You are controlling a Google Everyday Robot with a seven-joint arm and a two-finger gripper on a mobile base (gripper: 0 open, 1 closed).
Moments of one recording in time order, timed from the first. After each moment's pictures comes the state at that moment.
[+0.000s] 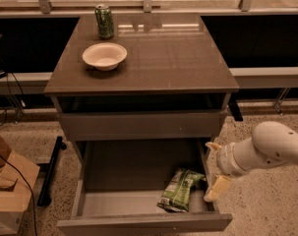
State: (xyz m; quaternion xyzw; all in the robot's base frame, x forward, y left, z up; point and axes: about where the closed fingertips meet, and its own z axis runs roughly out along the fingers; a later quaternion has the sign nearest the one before) arm 0.489 -0.208 0.589 -0.61 0.74 0.12 0.24
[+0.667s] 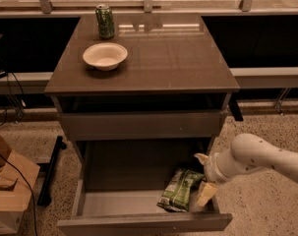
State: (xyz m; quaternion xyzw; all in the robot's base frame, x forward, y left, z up) arm 0.499 -0.192 0.504 -0.62 0.74 0.14 0.21
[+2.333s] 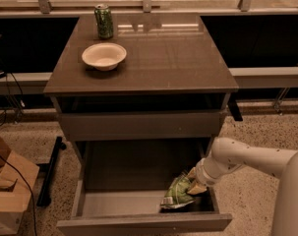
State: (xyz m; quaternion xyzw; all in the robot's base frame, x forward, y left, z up) arm 0.519 -0.186 0.414 -0.67 0.72 0.14 0.14
